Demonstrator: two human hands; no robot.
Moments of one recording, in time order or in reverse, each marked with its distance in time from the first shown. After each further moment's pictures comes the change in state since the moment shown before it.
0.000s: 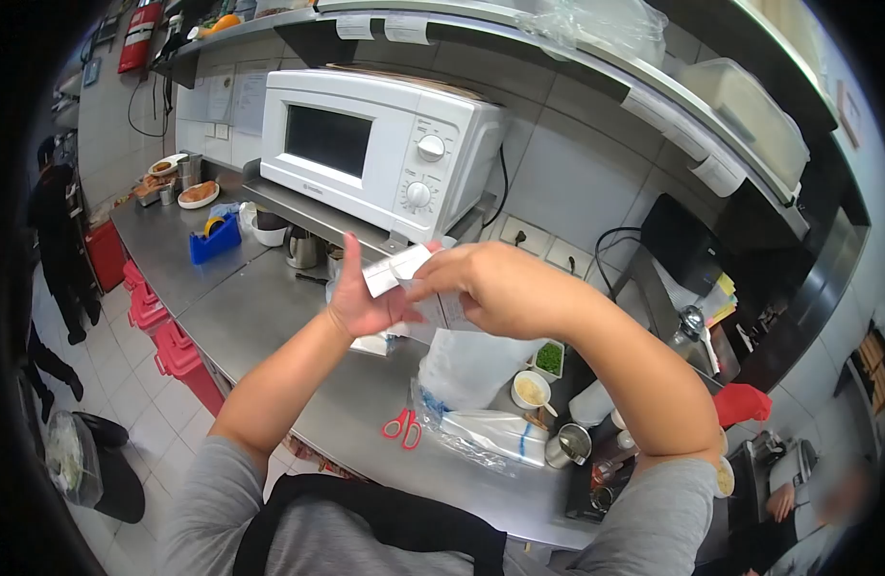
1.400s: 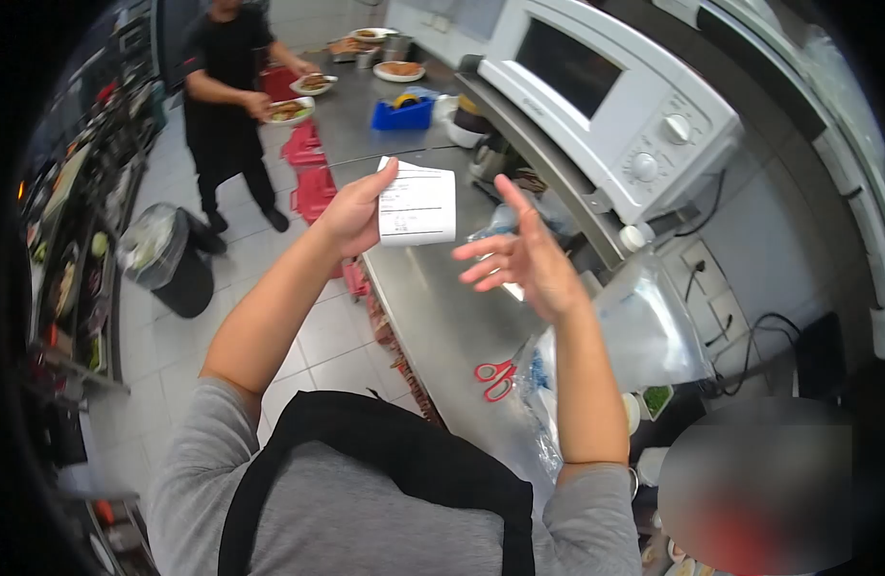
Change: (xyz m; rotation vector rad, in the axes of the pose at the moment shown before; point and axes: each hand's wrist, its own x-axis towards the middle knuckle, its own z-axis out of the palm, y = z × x) left_hand -0.179 0.049 0.044 0.499 0.944 0.394; right_hand 0.095 0.016 0.166 1.525 -0.102 -0.036
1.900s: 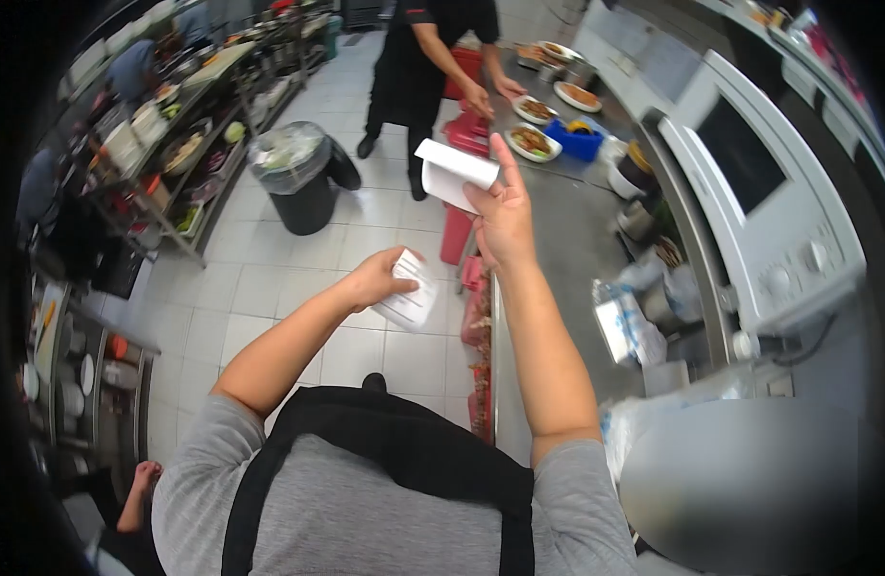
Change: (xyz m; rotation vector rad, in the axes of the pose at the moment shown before) left_hand -0.190 -0.045 -0.086 0.852 0.715 -0.141; right_hand 0.150 0.080 0.150 0.586 -0.157 -0.282
